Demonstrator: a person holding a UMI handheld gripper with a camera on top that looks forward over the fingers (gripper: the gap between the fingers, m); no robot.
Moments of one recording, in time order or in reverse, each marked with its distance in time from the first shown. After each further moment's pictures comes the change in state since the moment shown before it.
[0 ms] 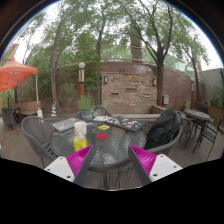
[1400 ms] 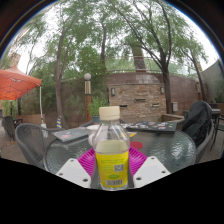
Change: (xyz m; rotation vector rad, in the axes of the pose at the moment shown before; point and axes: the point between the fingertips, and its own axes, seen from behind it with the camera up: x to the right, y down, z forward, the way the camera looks) arm -0.151 0.054 0.234 0.188 -0.071 0.062
